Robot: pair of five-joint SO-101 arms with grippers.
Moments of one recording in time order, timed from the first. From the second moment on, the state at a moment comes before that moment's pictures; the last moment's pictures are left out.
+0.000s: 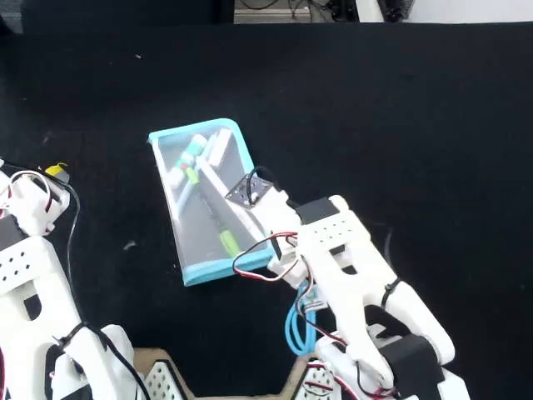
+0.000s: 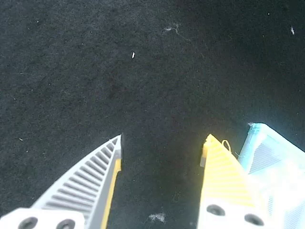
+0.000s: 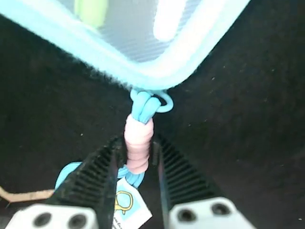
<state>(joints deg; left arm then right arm) -35.5 -42.2 42.4 55.5 17.7 -21.5 -21.1 51.8 67.6 27.6</state>
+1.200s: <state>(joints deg) -35.5 -42.2 42.4 55.5 17.7 -8.8 -20.8 49.4 66.1 44.4</state>
